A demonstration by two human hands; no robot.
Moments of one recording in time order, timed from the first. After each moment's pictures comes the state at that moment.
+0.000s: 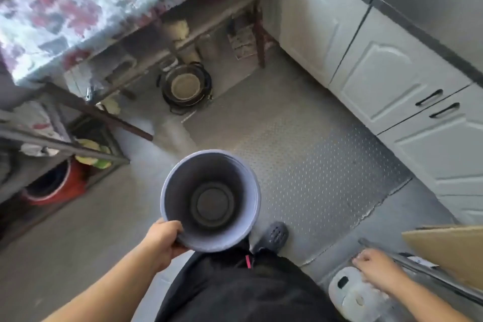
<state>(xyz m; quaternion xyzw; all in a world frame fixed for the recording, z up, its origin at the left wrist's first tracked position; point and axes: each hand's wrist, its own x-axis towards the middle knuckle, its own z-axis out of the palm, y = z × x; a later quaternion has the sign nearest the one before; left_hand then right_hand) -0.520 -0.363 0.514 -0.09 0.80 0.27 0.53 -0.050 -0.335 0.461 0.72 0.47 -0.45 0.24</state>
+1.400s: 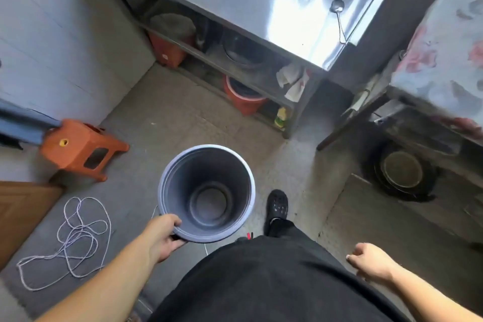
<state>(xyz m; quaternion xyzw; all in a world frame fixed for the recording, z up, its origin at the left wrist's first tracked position) -0.894 -0.666 0.514 -0.57 0.55 0.55 0.27 -0.767 -0.215 0.486 0.28 0.79 -0.21 0.50</state>
